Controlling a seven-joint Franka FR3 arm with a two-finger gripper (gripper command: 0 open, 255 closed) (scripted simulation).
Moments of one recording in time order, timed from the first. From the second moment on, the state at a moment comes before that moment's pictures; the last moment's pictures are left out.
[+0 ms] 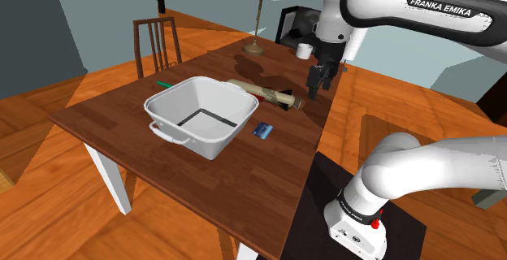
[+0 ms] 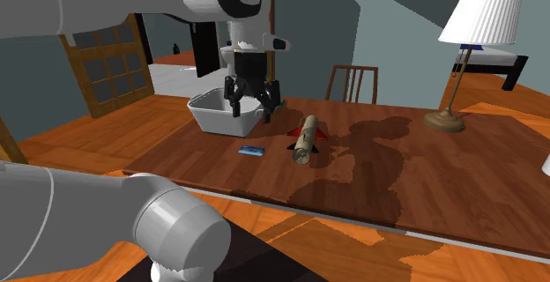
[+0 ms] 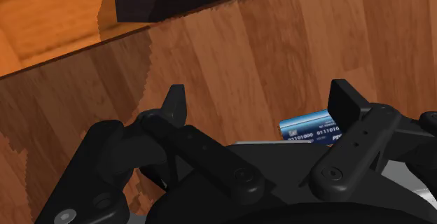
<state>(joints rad) -0.01 -0.81 0.07 -2.37 0.01 1.44 -0.01</state>
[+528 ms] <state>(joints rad) -0.01 -0.64 0.02 -2.36 -0.04 1.61 -0.13</state>
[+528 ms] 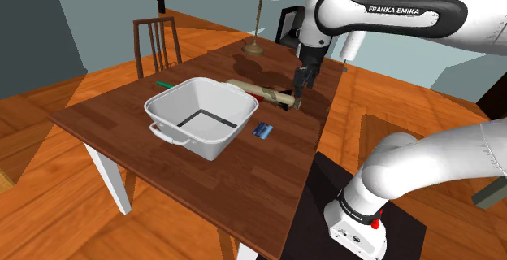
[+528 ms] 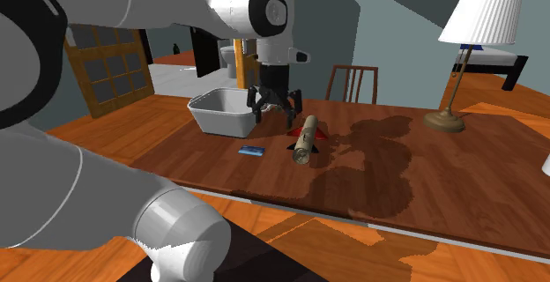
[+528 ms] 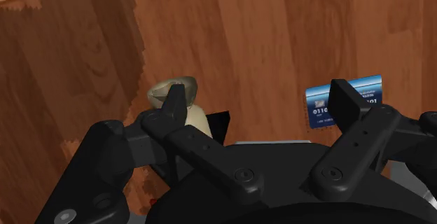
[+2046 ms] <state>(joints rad) 0.00 -0.16 -0.06 -2.24 -0.07 2.00 -0.36</state>
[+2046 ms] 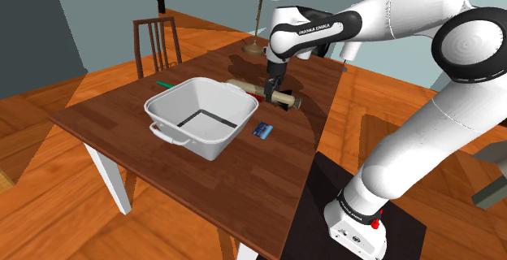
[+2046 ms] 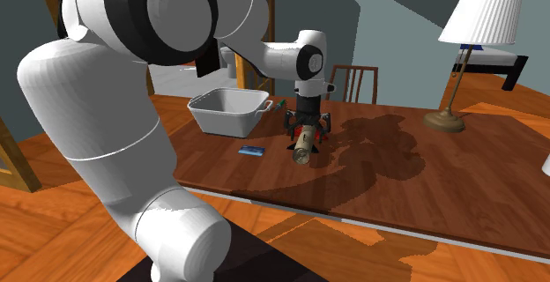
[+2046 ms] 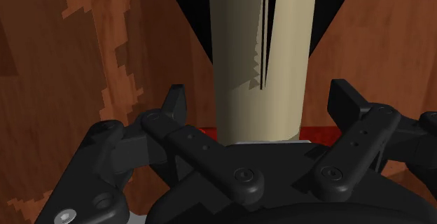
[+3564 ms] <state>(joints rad) 0.00 -0.20 -0.06 -2.17 -0.07 1.90 -0.36</state>
